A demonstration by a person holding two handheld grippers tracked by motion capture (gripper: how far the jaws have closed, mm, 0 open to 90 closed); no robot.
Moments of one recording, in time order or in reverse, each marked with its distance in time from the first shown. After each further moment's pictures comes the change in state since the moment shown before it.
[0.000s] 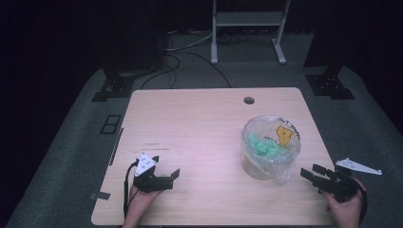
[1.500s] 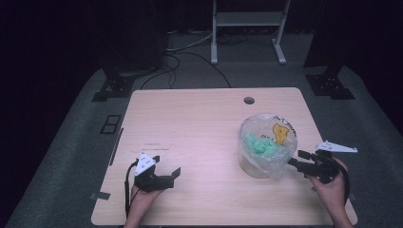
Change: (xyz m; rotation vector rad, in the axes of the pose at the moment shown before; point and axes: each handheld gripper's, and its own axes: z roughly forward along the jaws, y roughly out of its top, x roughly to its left) left arm -0.001 0.001 0.002 -0.024 -0.008 -0.044; right arm 0.019 0.043 0.046 0.065 0.024 -0.135
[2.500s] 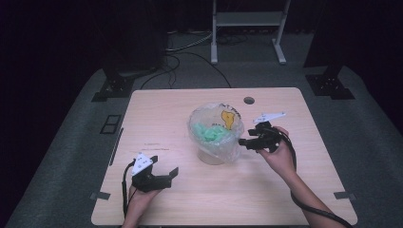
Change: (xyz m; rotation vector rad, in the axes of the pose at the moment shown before) left arm 0.005 -0.001 -0.005 -0.014 -0.002 -0.015; right arm 0.097 0.094 0.114 0.163 0.121 -0.235
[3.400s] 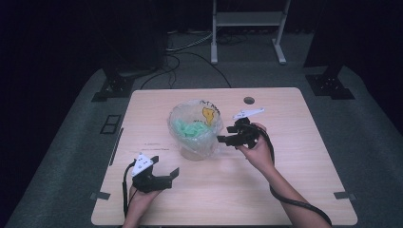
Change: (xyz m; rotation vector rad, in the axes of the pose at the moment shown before) left arm -0.002 0.000 -0.001 -0.012 -0.011 -0.003; right arm 0.030 0.025 0.037 -0.035 0.113 -0.023
